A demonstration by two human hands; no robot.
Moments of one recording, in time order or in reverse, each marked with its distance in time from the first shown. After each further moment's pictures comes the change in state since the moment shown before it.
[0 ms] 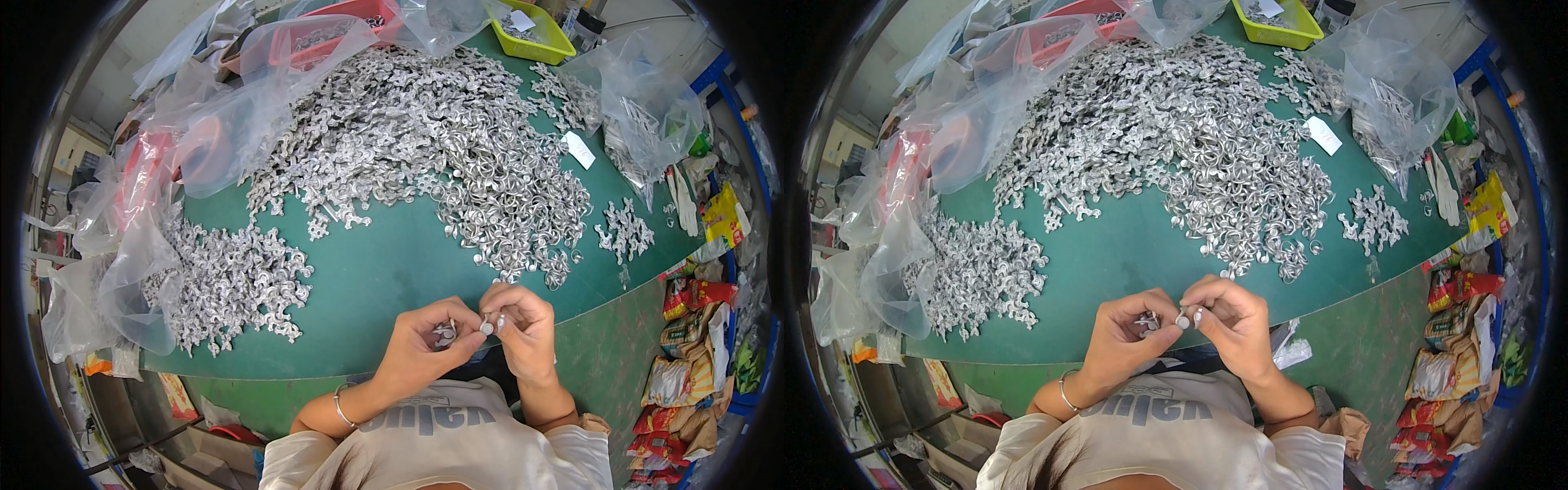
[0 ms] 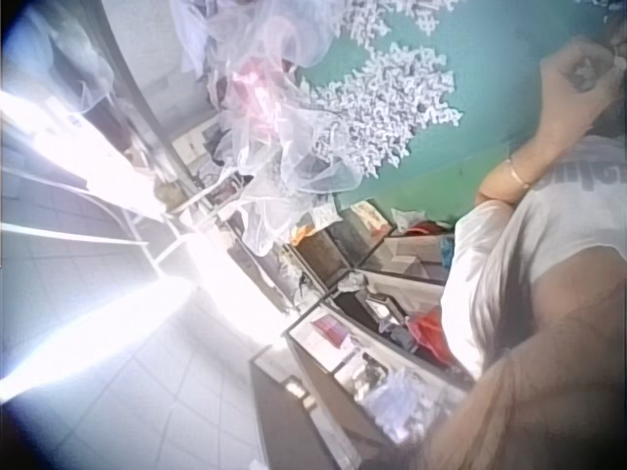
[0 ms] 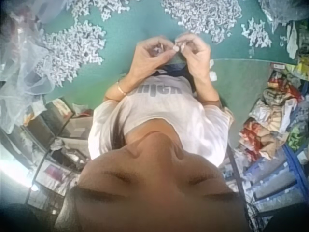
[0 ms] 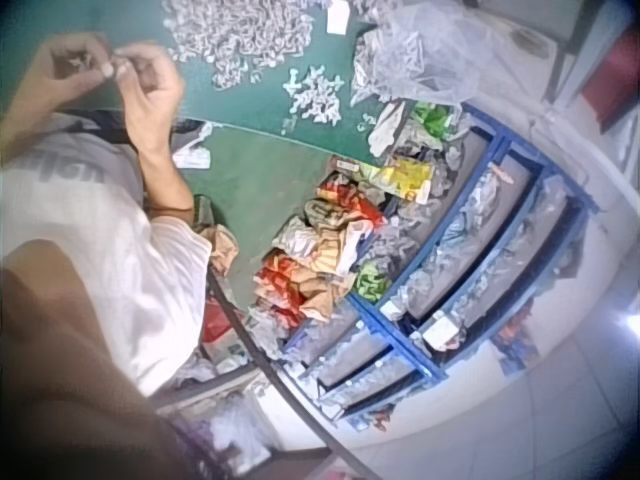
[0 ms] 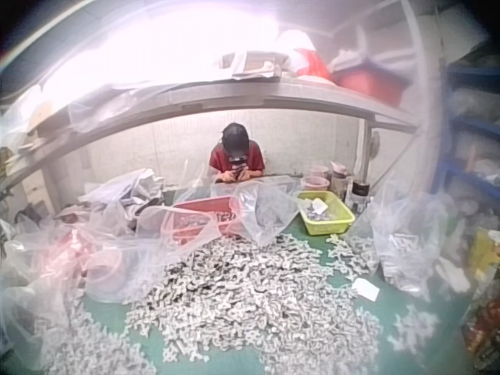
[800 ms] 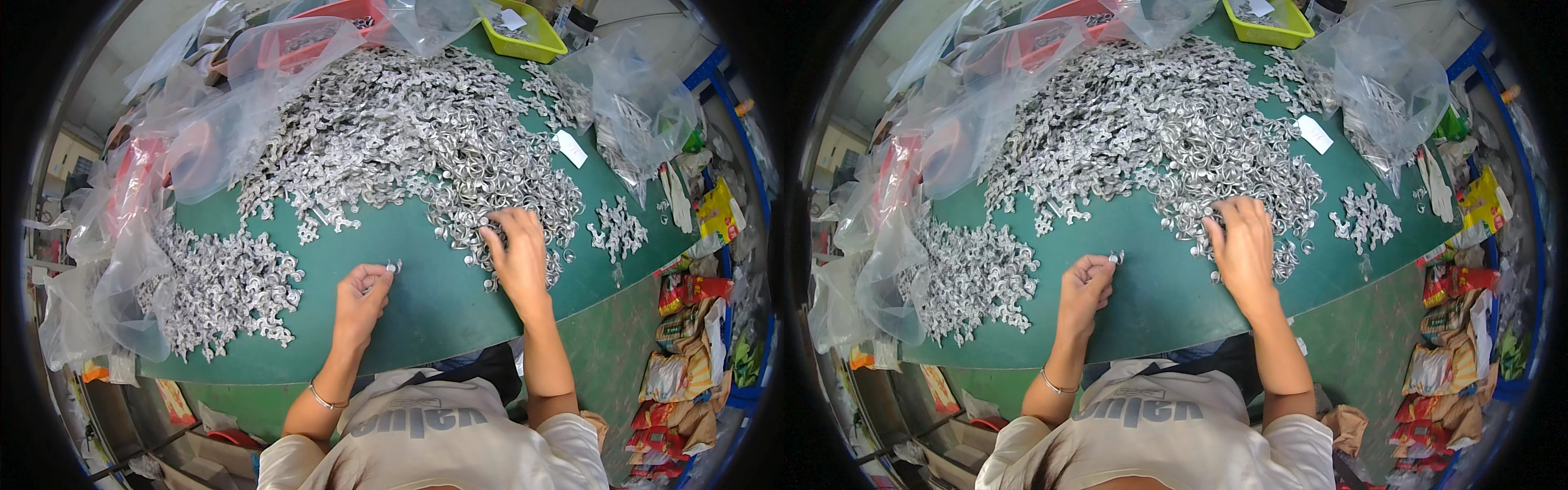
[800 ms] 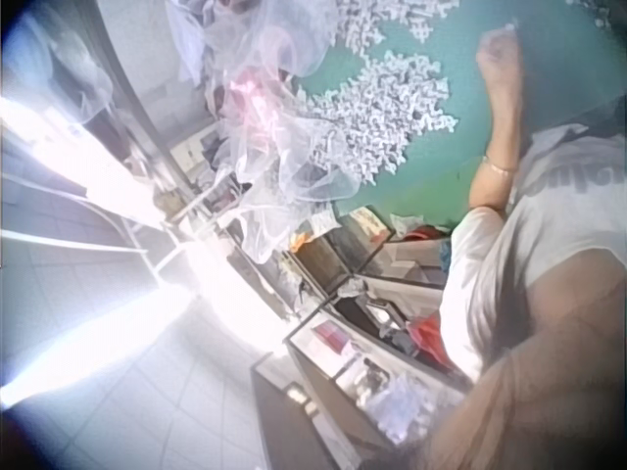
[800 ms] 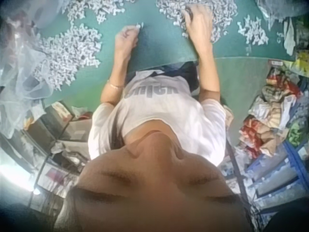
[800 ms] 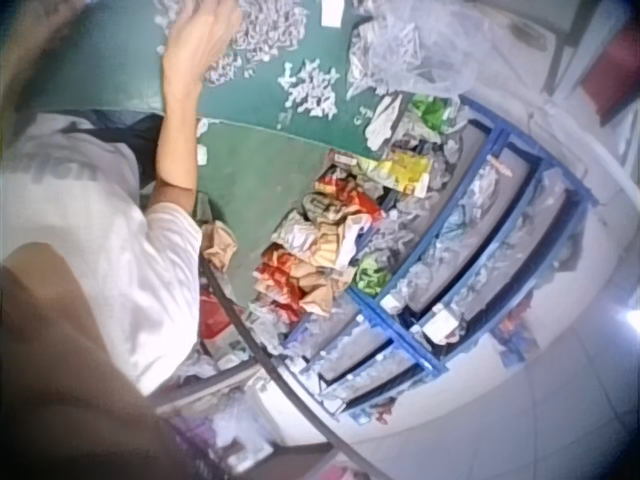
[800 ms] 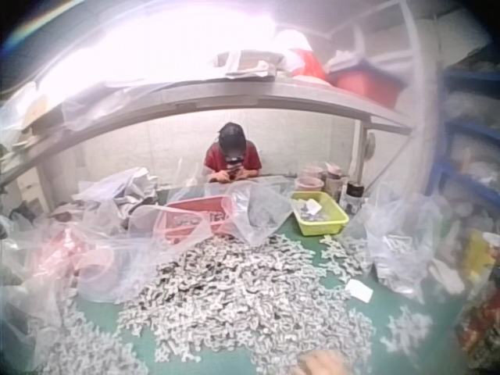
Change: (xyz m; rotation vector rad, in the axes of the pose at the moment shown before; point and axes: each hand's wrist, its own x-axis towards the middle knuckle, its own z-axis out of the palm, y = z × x) left_hand 0.022 -0.046 -0.075 0.052 0.497 -0.246; right_hand 0.069 0.022 -0.052 -1.465 0.259 -0.259
